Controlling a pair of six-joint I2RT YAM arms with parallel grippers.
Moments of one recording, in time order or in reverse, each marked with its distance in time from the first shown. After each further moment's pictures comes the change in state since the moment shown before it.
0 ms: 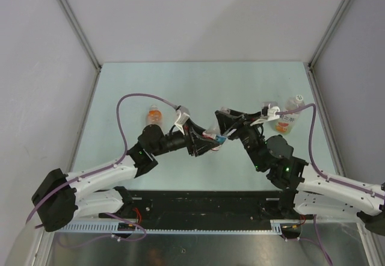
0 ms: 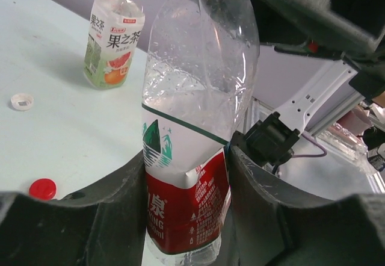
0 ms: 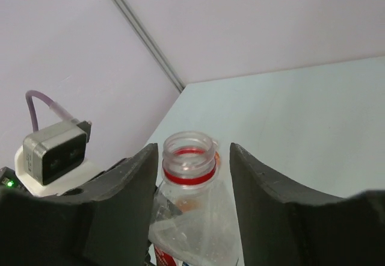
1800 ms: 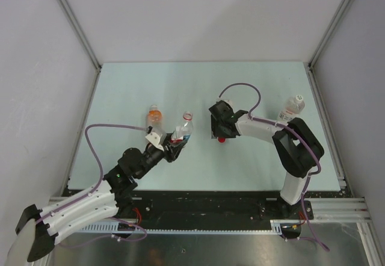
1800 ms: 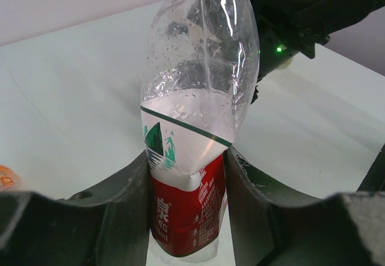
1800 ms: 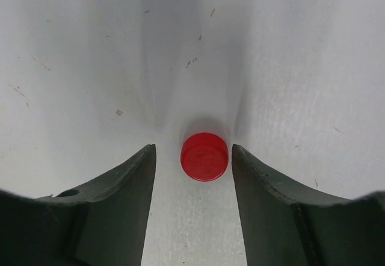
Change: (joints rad) left arm 0.000 -0.474 -0.298 -0.254 -0.538 0.388; right arm -0.452 0.948 0.402 -0.772 -0.475 0.176
